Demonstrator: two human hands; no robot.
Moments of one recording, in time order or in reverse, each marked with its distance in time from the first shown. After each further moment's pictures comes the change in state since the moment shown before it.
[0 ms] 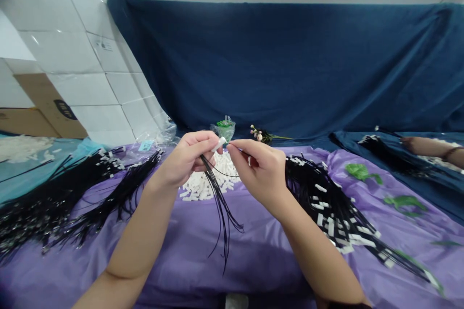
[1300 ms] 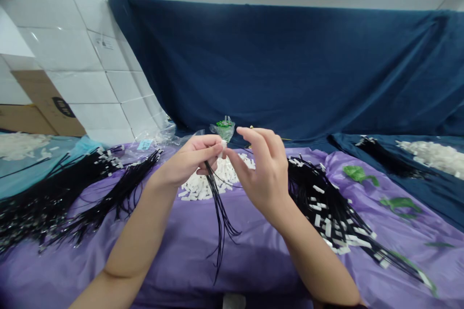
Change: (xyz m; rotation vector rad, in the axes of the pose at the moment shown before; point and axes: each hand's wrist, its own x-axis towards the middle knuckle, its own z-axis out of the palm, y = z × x) left_hand 0.000 0.001 -0.003 0.061 -0.180 -0.023; right_hand 0.000 -0.007 -0.009 -0.204 0.047 -0.105
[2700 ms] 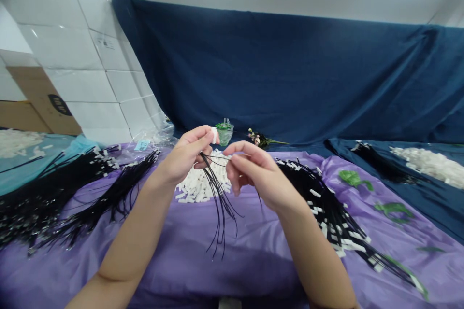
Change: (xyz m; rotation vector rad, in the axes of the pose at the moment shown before) left_hand 0.003 -0.002 -0.006 -0.054 0.251 0.054; right_hand 0.006 0.004 -0.004 1.154 -0.652 0.802
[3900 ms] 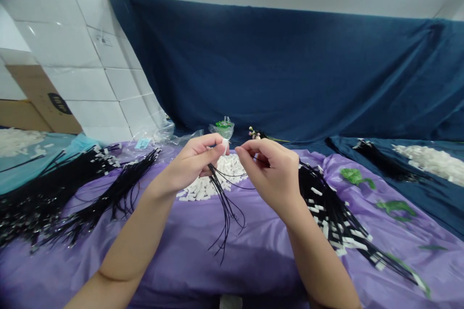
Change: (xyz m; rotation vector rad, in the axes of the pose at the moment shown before) left_hand -0.013 0.005 0.016 0.168 -0.149 0.058; right_hand -0.006 0.000 -0.003 -0.933 0.589 -0.569
